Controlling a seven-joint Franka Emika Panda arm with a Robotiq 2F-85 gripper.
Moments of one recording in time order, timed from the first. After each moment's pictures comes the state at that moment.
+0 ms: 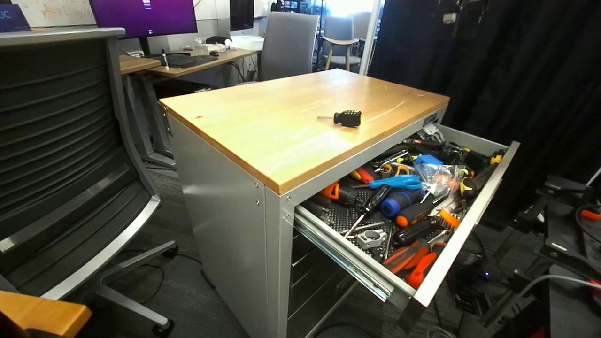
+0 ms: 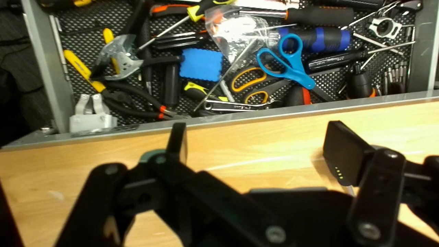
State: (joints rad) arm 0.00 -0.07 0.02 -2.15 0.02 1.95 0.15
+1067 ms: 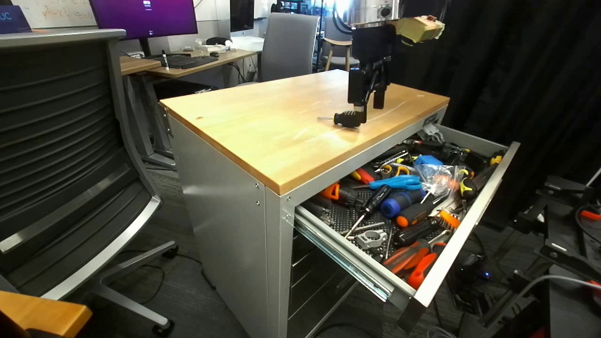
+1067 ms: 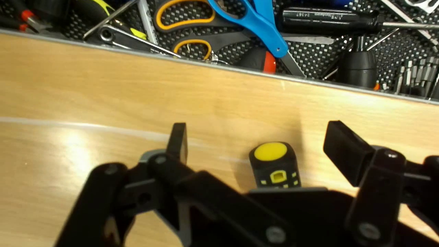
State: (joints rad) arm 0.15 0.42 0.09 -1.87 -0.13 2.13 0.19
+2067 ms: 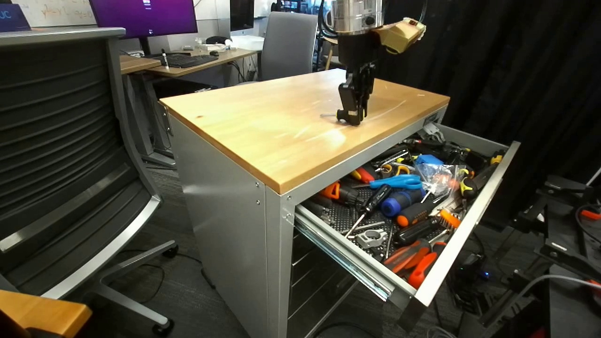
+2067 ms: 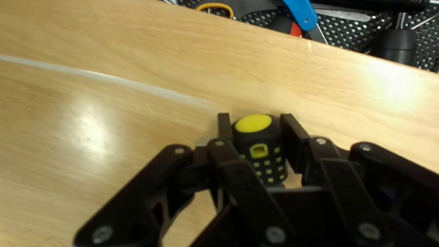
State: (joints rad) arm 0.20 0.49 0.07 -1.79 -0.23 2.12 0.20
